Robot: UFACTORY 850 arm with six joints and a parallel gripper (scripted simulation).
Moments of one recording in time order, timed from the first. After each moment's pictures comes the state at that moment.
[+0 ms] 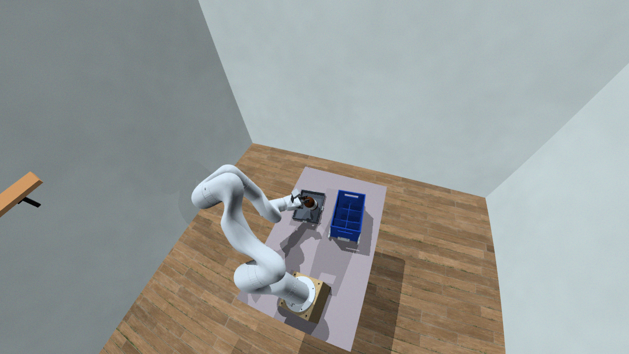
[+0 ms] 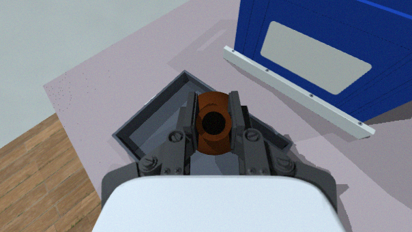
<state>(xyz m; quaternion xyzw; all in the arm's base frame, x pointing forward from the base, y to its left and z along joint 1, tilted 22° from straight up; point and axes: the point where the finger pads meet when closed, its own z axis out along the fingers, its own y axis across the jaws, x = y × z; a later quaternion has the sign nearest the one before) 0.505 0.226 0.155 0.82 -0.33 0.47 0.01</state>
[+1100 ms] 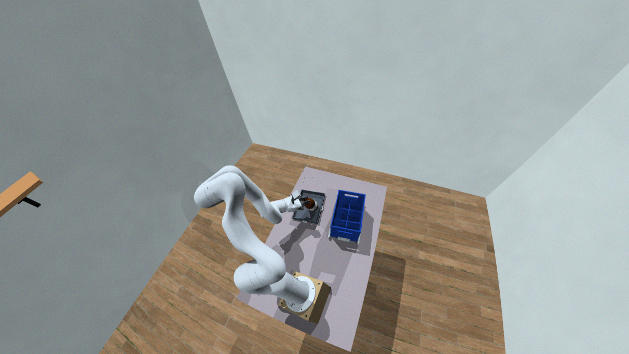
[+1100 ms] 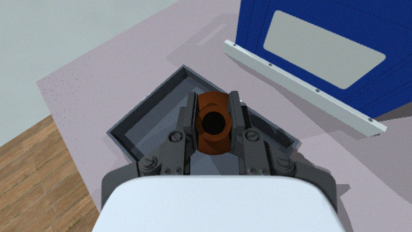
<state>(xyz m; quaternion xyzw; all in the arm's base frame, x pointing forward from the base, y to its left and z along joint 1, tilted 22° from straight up) 0.505 0.232 0.139 0.82 -0.33 0.48 0.01</state>
